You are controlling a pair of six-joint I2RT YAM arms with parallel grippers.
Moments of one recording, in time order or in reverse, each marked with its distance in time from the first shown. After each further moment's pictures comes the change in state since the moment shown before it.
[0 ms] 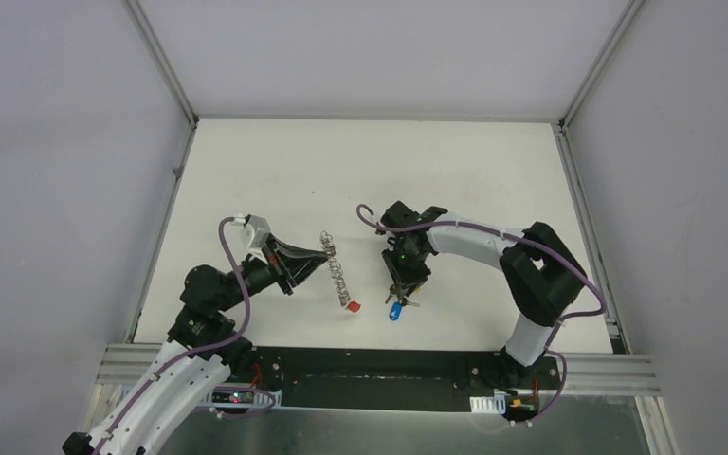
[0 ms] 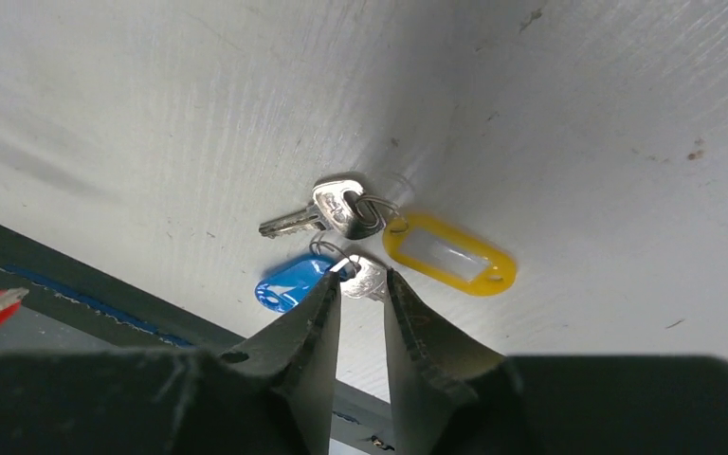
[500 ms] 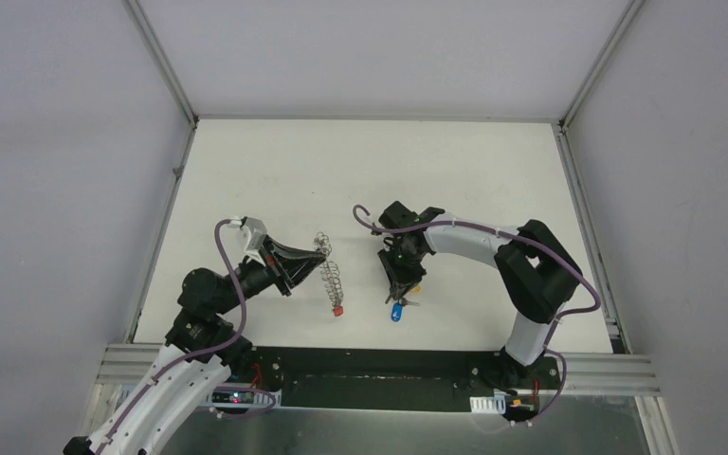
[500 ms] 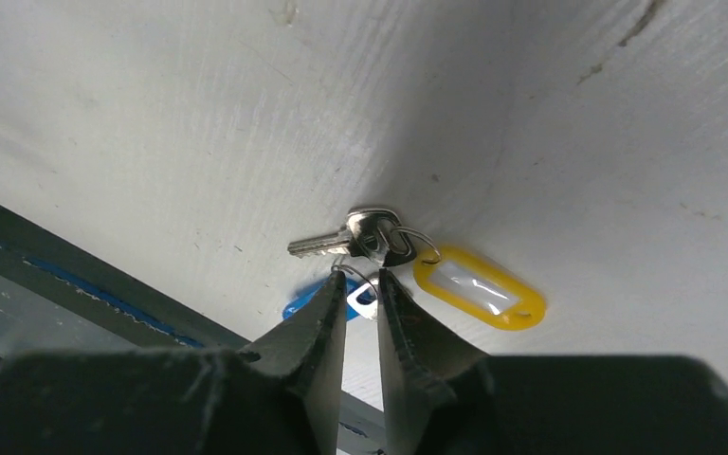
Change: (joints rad) left arm 0.000 -0.040 -0.002 -0.030 -0.027 -0.001; right arm 0.000 0.035 0.002 0.040 -0.050 -0.017
